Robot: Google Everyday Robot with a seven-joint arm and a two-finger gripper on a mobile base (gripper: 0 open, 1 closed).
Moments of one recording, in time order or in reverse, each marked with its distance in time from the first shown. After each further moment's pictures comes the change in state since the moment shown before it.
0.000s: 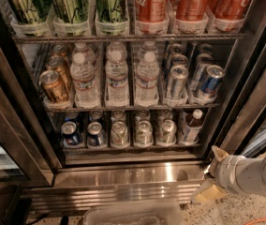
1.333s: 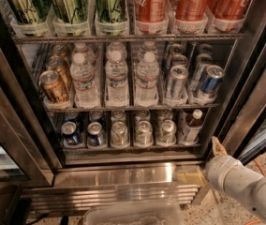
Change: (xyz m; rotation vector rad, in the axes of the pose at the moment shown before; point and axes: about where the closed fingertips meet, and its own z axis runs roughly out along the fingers) arm -0.048 -0.026 0.004 0.276 -0.305 0.220
